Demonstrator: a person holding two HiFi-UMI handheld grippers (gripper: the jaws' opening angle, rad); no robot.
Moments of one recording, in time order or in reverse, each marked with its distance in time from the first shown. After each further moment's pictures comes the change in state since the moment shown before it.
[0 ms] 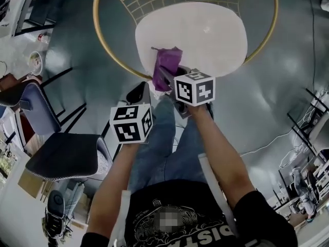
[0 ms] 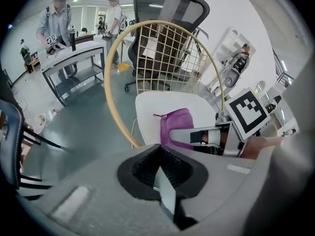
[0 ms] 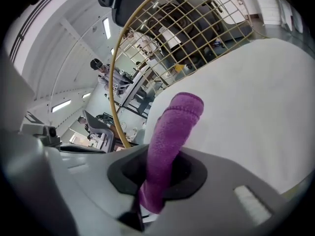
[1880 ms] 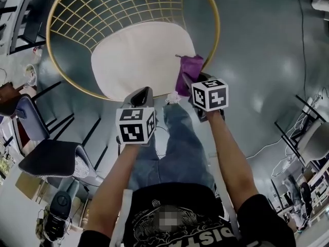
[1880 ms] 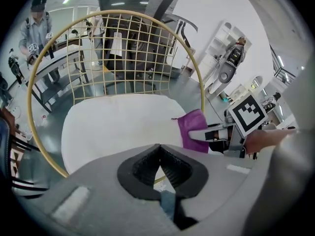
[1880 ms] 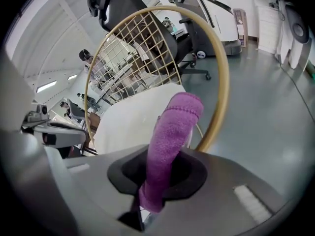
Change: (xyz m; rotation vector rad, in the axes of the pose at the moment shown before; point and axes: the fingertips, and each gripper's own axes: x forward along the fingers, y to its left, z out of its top) left arm 0.080 -0.185 0.048 0.044 0.014 -0.019; right arm -0.179 -0.209 0.050 -0.133 0.079 -0.226
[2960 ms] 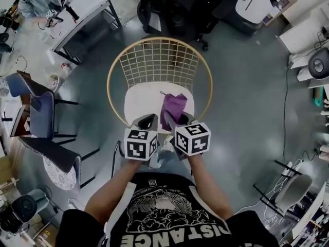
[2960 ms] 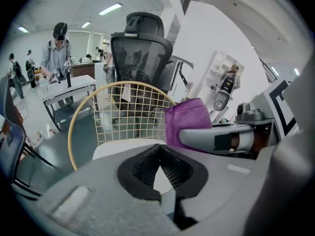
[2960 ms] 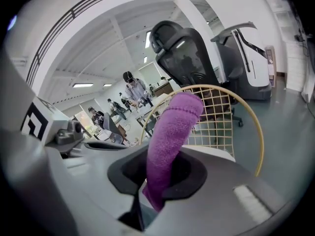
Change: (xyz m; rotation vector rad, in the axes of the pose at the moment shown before) left arm -0.164 -0.053 0.118 -0.022 -0.323 0.032; right arm -0.169 0.196 0.138 -0.246 -0.291 0.207
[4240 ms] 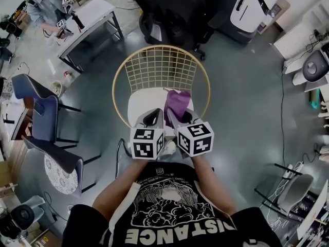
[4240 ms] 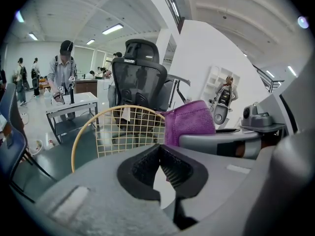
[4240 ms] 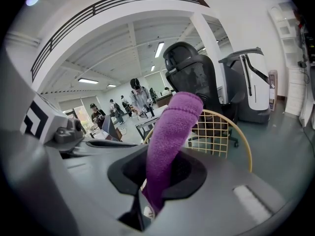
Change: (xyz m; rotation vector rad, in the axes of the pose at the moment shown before) left arm -0.040 -0.027 0.057 0.014 -0.198 0.020; right arm -0.043 0.032 0.053 -0.143 -0.108 -0.039
